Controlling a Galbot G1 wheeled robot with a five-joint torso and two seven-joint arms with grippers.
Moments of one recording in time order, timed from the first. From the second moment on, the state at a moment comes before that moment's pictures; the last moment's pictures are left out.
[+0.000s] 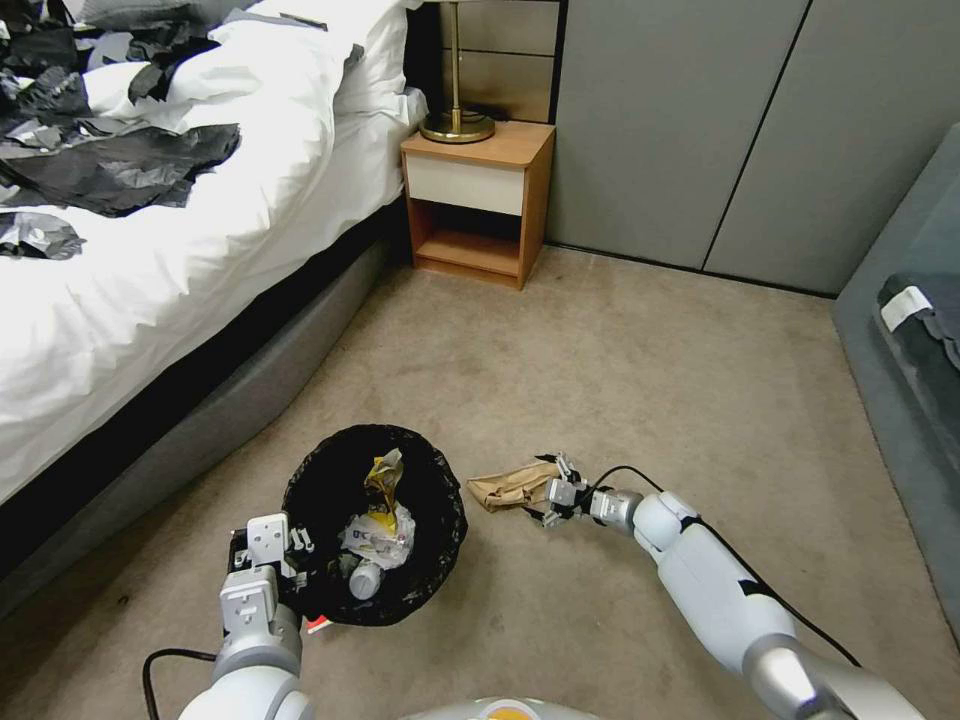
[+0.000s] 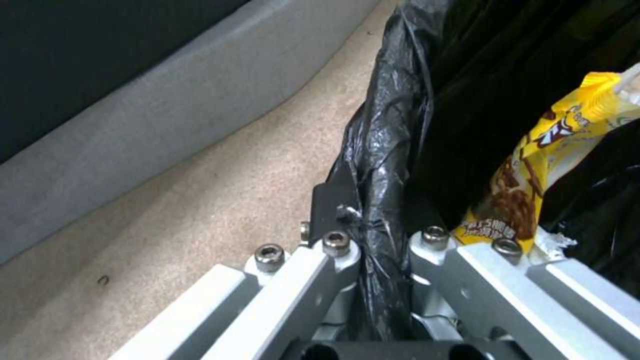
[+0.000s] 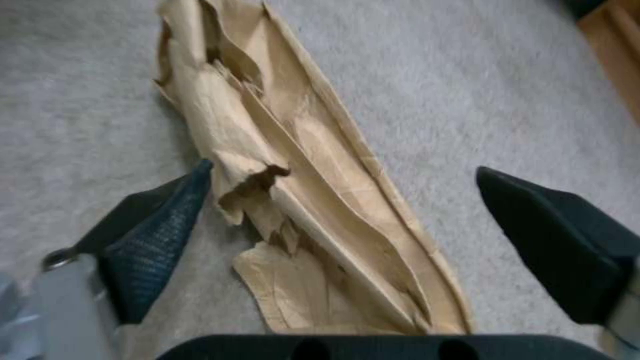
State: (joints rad) left arm 1.80 -1.50 -0.53 -2.29 -0.08 0.47 -0.35; right arm -0.67 1.36 0.12 0.62 -0.51 0.54 -0.47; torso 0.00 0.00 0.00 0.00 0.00
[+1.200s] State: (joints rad) left arm 1.79 -1.49 -0.55 -2.30 -0.10 0.46 -0.35; right arm -0.69 1.41 0.12 0.57 -0.41 0.52 -0.47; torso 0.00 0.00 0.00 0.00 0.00
